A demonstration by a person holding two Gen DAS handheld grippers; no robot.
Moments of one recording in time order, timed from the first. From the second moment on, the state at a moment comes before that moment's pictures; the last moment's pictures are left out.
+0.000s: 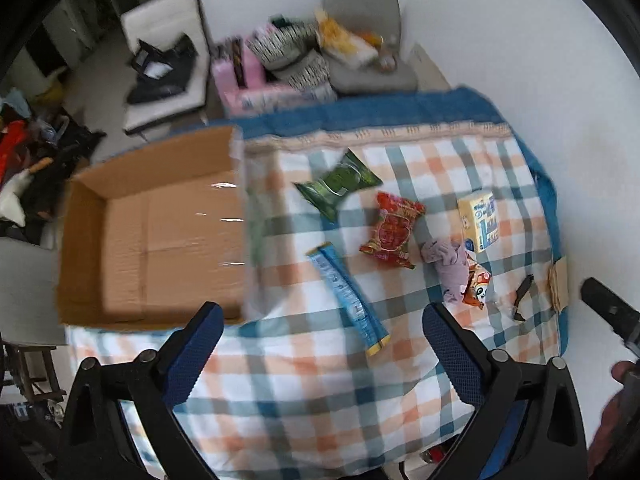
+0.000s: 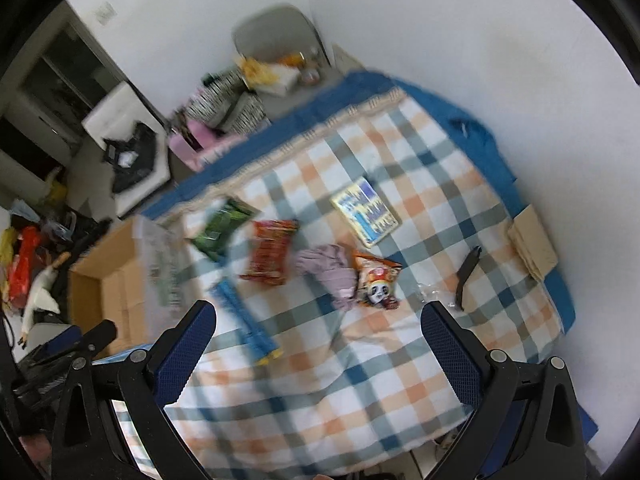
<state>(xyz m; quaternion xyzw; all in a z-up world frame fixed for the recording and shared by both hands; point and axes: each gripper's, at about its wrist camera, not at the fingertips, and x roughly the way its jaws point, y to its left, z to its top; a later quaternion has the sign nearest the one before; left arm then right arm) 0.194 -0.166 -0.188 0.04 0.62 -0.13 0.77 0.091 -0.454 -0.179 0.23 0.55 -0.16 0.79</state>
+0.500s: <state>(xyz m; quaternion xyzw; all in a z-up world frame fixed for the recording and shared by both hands) 0.329 -0.258 -0.355 0.20 0.67 -0.14 0.70 0.238 -0.540 -0.391 0.13 0.69 -0.11 0.70</state>
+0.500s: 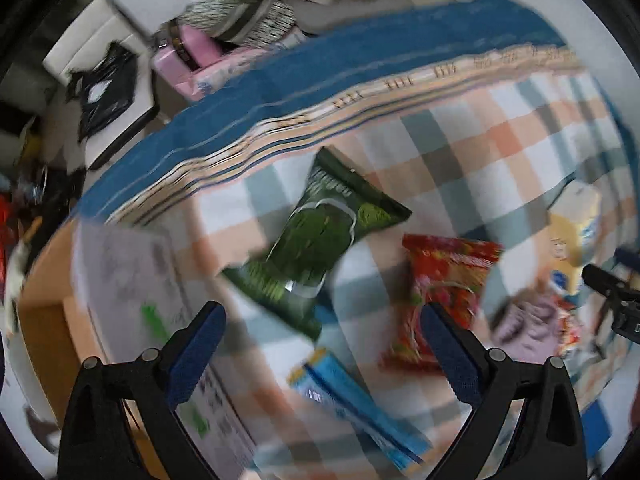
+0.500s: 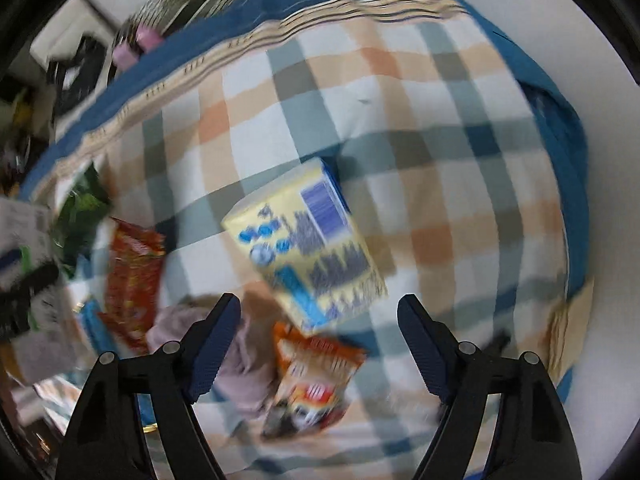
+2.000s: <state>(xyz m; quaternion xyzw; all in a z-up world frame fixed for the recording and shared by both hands) 0.346 -0.223 -0.317 0.10 0.67 -0.14 0.72 0.292 -0.536 -0.405 0.22 0.71 -0.10 0.66</state>
